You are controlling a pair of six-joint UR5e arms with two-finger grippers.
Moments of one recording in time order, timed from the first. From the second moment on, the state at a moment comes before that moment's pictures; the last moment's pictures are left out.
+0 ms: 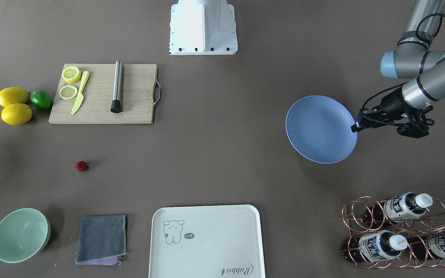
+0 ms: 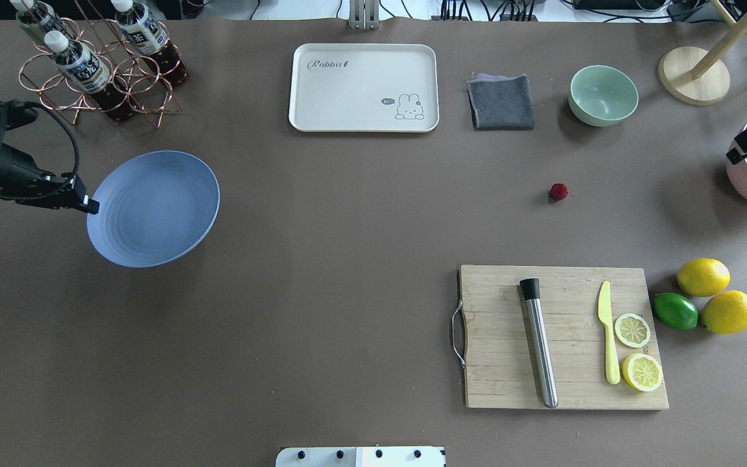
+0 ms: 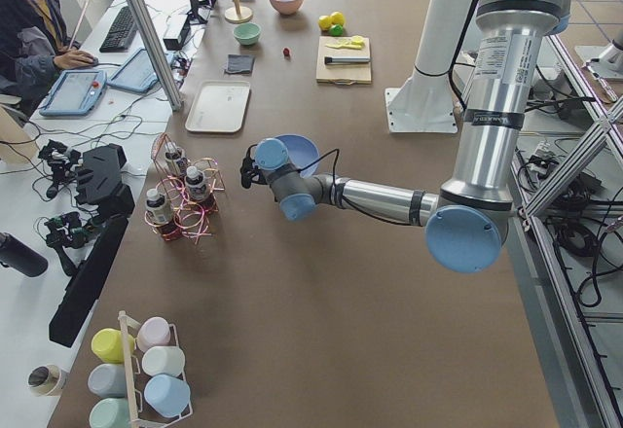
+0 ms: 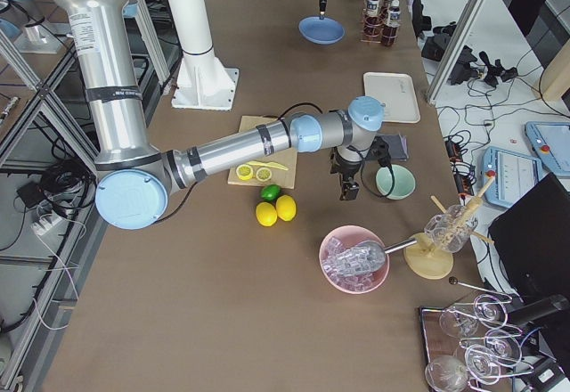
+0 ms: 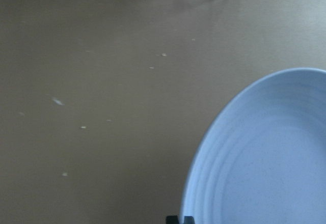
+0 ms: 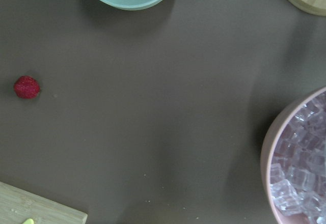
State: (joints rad) left arm -0.98 -1.73 -1.54 -2.42 -2.42 -1.11; right arm 1.27 -1.38 1.74 -1.71 2.36 0.07
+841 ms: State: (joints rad) left arm -0.71 -1.91 -1.70 -2.20 -2.16 -1.34; right arm 1.01 -1.20 1.53 -1.38 2.30 0.47
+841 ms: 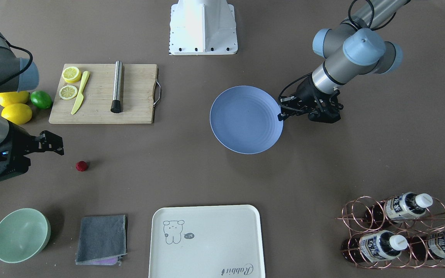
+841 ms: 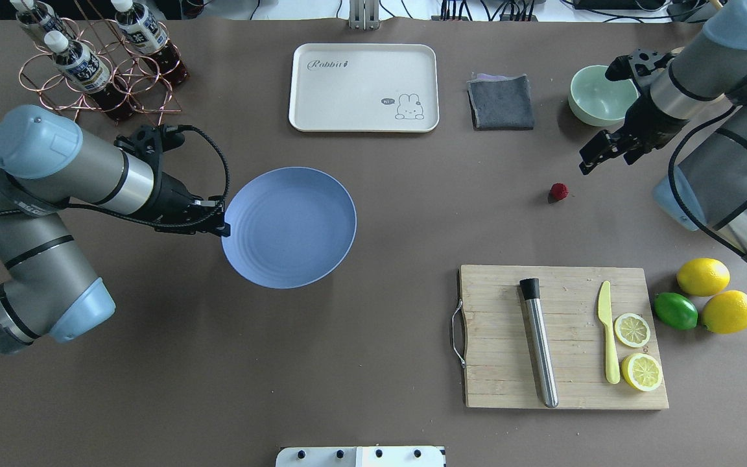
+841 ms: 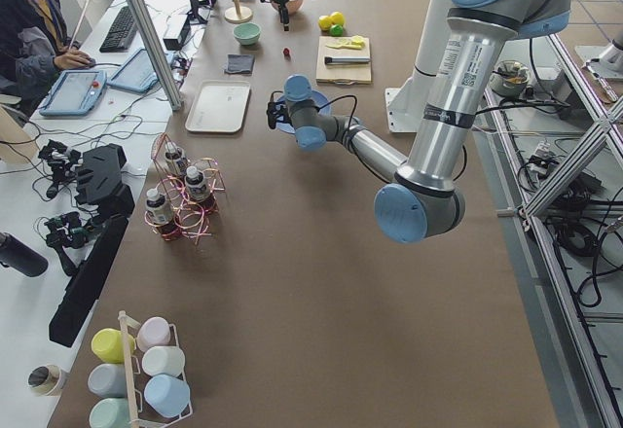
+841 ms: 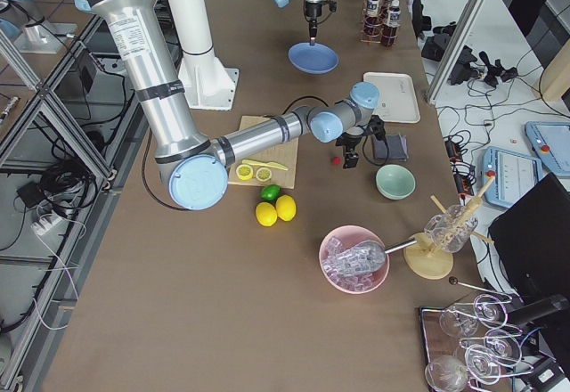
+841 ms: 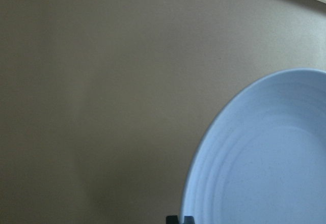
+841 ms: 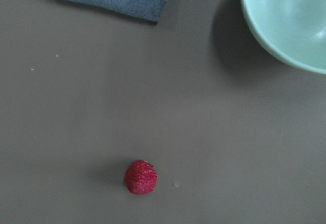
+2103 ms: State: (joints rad) left arm -0.54 -1.97 -1.70 -2.18 -2.01 -1.42; right arm 0.89 -1.15 1.43 -1.29 2.19 0.55
